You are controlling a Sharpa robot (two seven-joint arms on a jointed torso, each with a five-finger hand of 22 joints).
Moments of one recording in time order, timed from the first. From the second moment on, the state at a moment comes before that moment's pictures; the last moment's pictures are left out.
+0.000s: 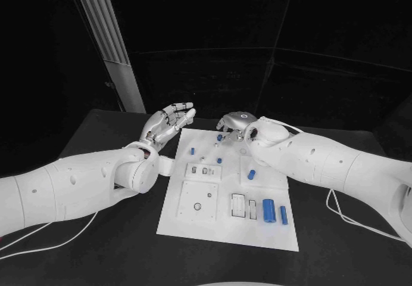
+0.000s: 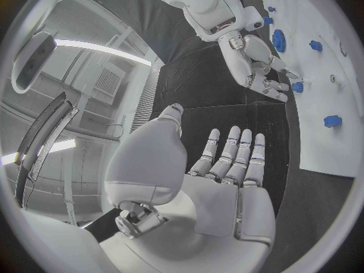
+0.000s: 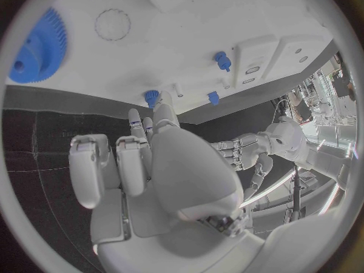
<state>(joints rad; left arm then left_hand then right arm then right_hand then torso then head) 1.28 -0.71 -0.24 1.39 0.01 -0.38 0.68 1.18 -0.04 -0.06 0.30 0.40 0.28 0.15 0.59 0.07 0.31 0.27 0.67 0.07 0.13 0.26 0.85 0.06 0.08 0.26 0.29 0.16 0.40 1.24 -0.34 -0.06 0.91 -1.62 -0.30 -0.10 1.67 0.13 -0.26 0.22 0.04 0.79 0.17 0.06 0.07 0.96 0.16 0.07 0.07 1.47 0.07 1.55 1.31 0.01 1.47 0.17 1.57 1.31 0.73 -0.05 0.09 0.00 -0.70</state>
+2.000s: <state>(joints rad) 1.28 -0.68 -0.24 1.32 0.01 -0.36 0.68 1.19 -0.03 -0.06 0.30 0.40 0.28 0.14 0.59 0.07 0.31 0.27 0.68 0.07 0.13 0.26 0.85 0.06 0.08 0.25 0.29 0.16 0.40 1.23 -0.69 -0.06 1.15 -1.26 -0.48 -0.04 1.28 -0.18 0.07 0.29 0.22 0.94 0.15 0.12 0.09 1.47 0.08 1.57 1.31 1.47 0.02 1.57 1.31 0.01 1.47 0.13 1.57 1.31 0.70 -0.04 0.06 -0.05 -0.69</state>
